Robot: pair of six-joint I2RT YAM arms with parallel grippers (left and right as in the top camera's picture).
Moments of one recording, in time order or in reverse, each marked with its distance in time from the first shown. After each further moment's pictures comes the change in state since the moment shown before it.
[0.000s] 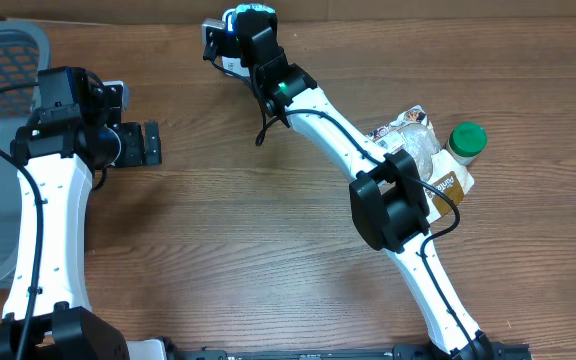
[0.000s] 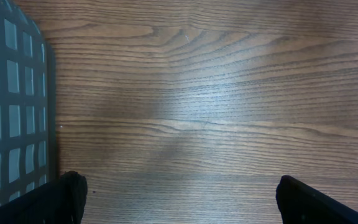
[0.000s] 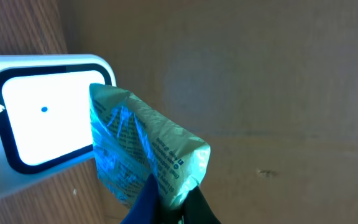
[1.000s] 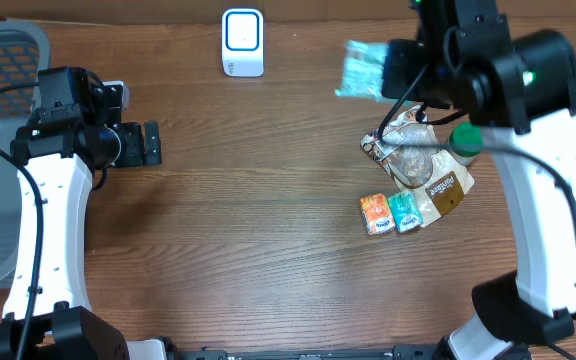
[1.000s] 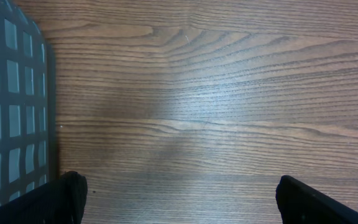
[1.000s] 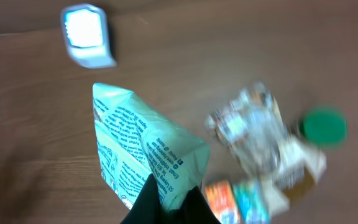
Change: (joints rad) left arm 0.000 0.000 0.000 0.000 0.000 0.000; right arm -0.252 -0.787 0.012 -1.478 -0.311 1.745
